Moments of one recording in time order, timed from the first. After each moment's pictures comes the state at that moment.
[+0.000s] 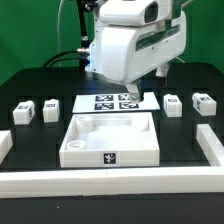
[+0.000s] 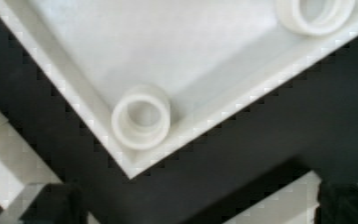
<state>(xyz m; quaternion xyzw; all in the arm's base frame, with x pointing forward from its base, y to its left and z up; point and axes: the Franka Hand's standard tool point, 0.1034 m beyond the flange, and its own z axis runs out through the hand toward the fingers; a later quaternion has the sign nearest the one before) 0.541 0.042 0.105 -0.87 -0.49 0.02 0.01</state>
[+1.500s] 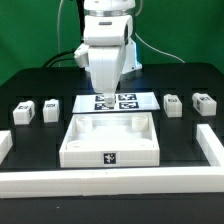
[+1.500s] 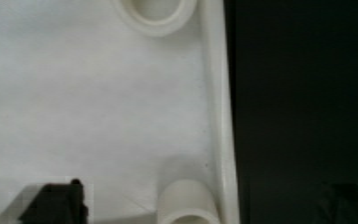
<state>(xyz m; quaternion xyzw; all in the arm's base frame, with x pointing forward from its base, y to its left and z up) 0.451 -0.010 0.069 -0.75 -0.66 0.02 0.02</state>
